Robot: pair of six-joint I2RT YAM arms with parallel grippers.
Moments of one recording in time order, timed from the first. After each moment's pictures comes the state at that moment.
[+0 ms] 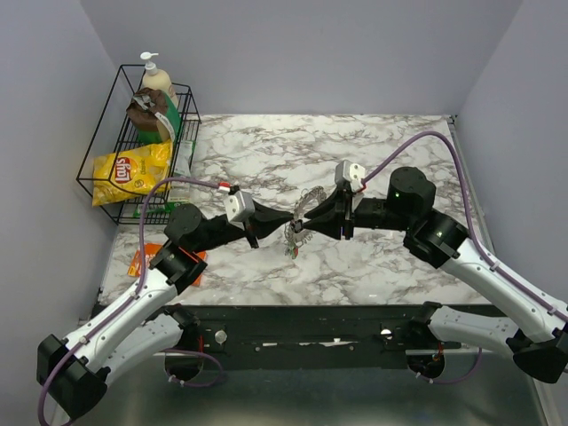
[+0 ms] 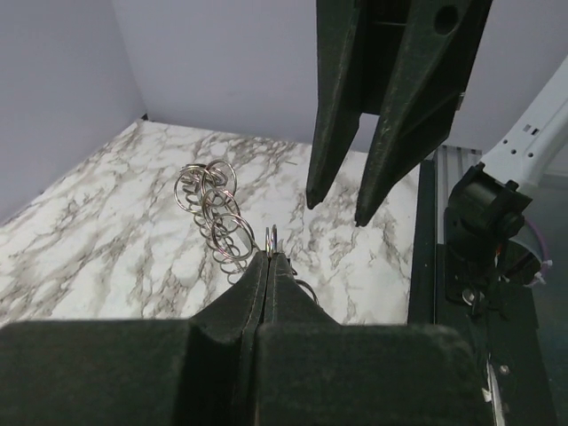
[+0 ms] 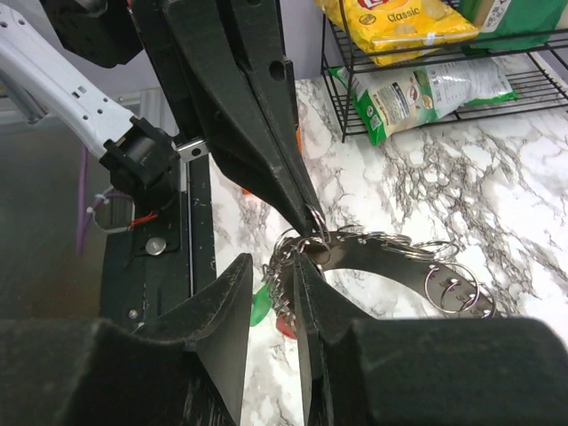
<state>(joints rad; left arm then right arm) -0.65 0.81 0.65 0.33 0.61 -0.07 0.79 1.02 1.07 -0.19 -0.62 -0.09</state>
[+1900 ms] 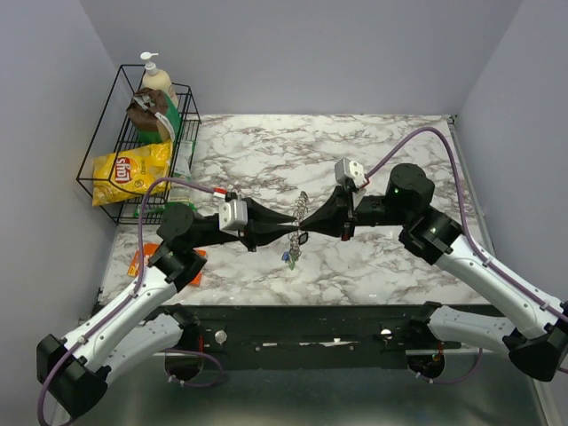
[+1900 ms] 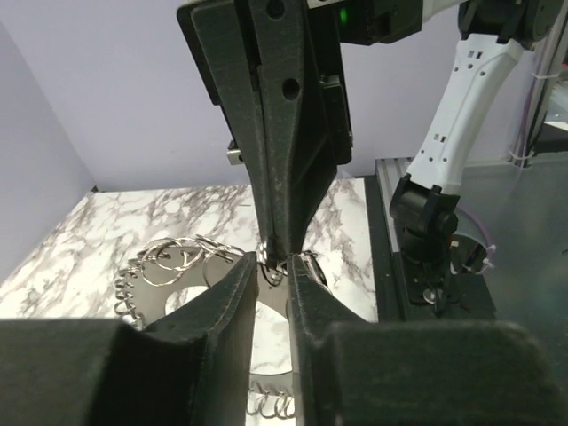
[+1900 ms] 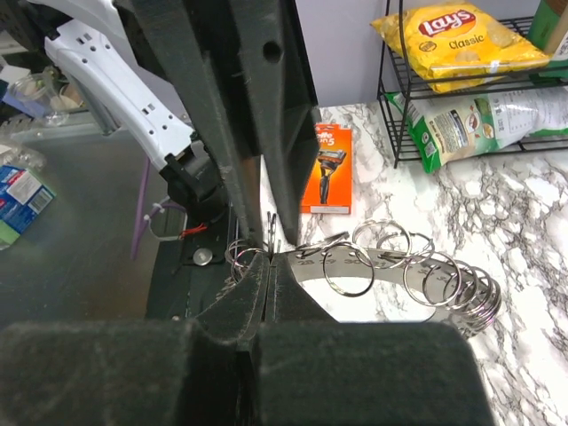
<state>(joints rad) -0.65 0.83 0.67 0.50 0.83 -0.11 0.75 1.05 1.04 -0.07 -0.81 0.01</state>
